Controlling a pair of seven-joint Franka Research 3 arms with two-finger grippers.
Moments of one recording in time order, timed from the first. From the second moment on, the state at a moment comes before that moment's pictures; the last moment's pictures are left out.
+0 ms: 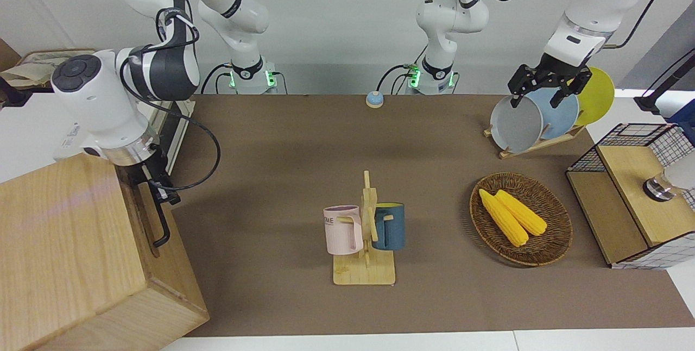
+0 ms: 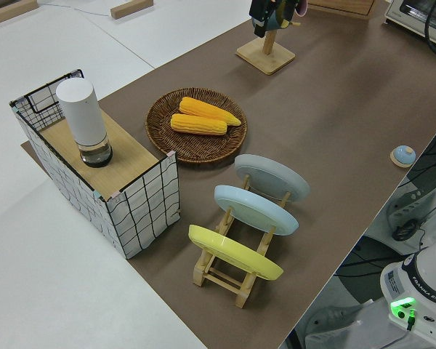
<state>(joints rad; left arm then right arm) -0.15 0.04 0.15 -1.49 -0.02 1.56 0.05 -0.35 0.47 0.38 -1.32 -0.13 1.86 1.03</state>
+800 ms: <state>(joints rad) -0.15 0.04 0.15 -1.49 -0.02 1.56 0.05 -0.26 0.48 0.35 -1.32 -0.14 1.87 1.01</state>
